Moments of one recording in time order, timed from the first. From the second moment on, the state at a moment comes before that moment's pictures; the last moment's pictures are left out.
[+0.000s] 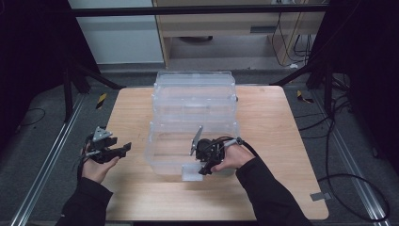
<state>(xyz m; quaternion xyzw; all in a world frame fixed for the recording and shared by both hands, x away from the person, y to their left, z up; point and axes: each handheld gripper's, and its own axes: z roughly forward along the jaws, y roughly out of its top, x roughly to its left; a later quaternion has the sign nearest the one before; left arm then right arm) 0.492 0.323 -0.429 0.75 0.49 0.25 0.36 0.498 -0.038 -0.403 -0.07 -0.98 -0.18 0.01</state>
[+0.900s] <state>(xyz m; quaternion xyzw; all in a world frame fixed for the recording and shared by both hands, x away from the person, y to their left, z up) 0.503 0.305 -0.364 0.80 0.38 0.25 0.39 0.499 -0.036 -0.406 -0.09 -0.98 -0.16 0.02</state>
